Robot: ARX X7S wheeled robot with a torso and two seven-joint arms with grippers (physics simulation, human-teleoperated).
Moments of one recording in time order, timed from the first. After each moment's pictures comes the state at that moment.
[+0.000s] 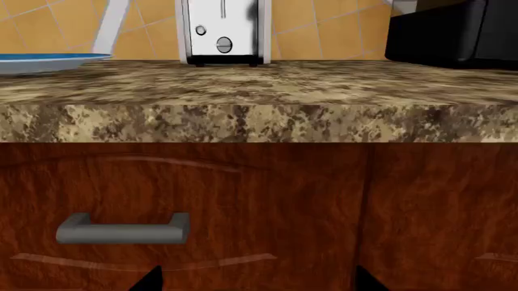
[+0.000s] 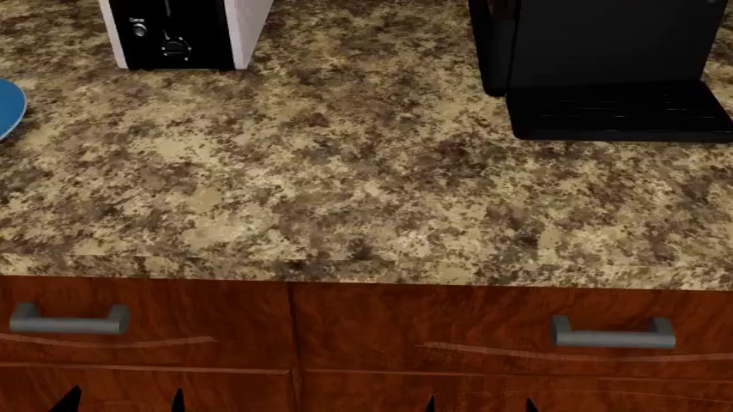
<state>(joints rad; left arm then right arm) 0.00 0.00 0.00 0.00 0.00 0.00 0.00 0.00 0.00 0.00 0.00 0.00 0.00 0.00</state>
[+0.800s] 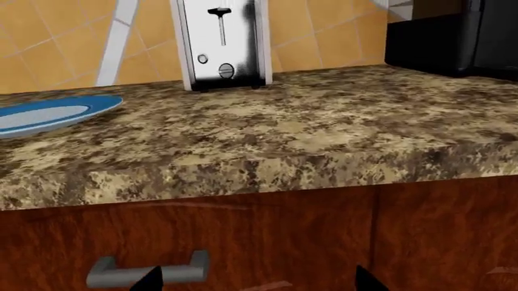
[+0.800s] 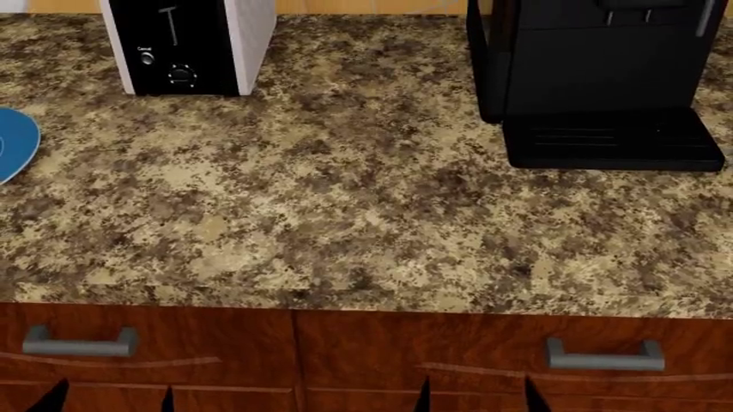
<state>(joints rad) 0.00 -0.11 0.08 0.05 -0.04 -0.06 -0.08 0.00 0.08 -0.09 -0.15 0.04 0.13 0.09</state>
